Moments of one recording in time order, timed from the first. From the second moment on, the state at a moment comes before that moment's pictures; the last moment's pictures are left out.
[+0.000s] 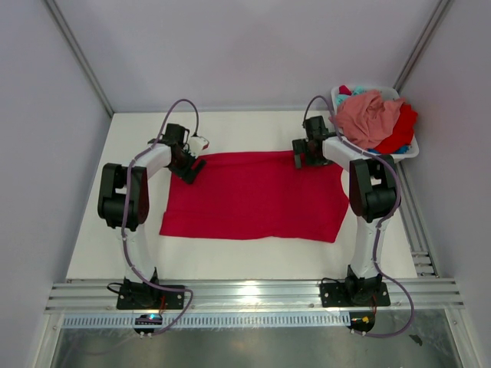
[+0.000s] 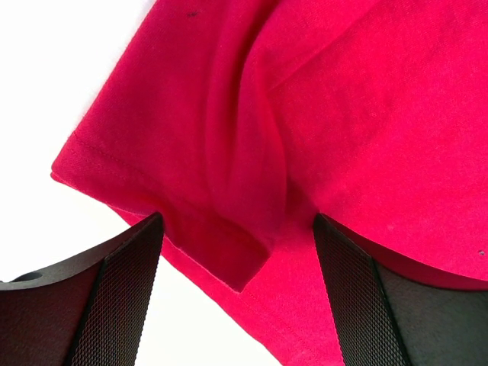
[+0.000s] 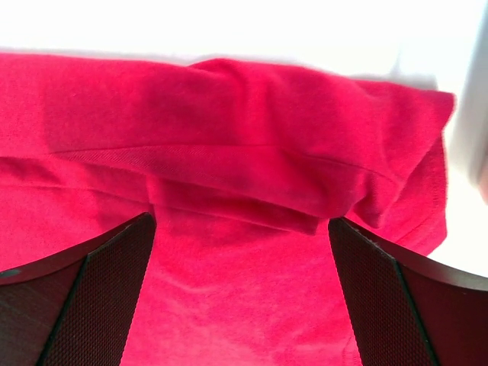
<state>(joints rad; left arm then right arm) -0.16 1.99 1.39 -0.55 0.11 0.52 0.21 2.06 1.48 -0.47 0.18 0.07</state>
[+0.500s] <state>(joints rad) -0.16 1.99 1.39 -0.55 0.11 0.52 0.21 2.09 1.55 -0.48 0.20 0.05</state>
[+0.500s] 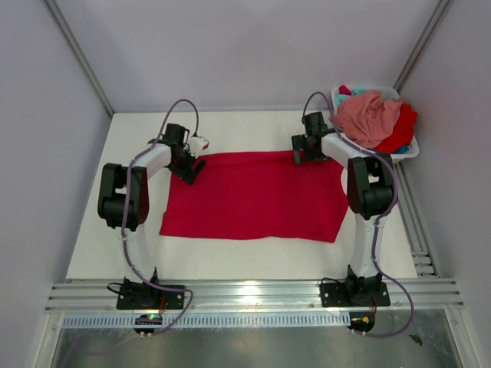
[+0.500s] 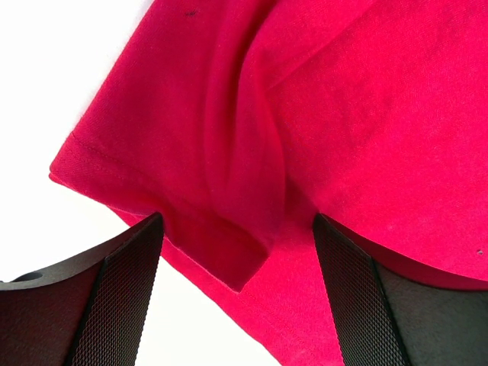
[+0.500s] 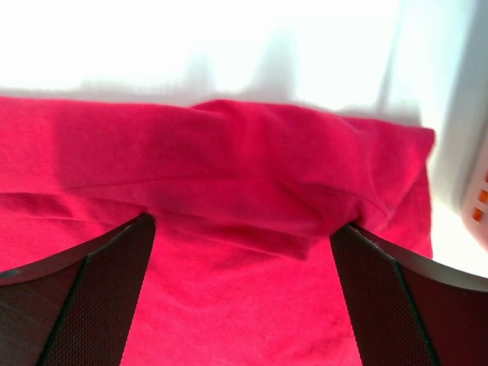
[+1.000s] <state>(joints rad) -0.16 1.99 1.39 -0.55 0.11 0.52 0.18 2.12 1.56 -0.51 0.10 0.09</state>
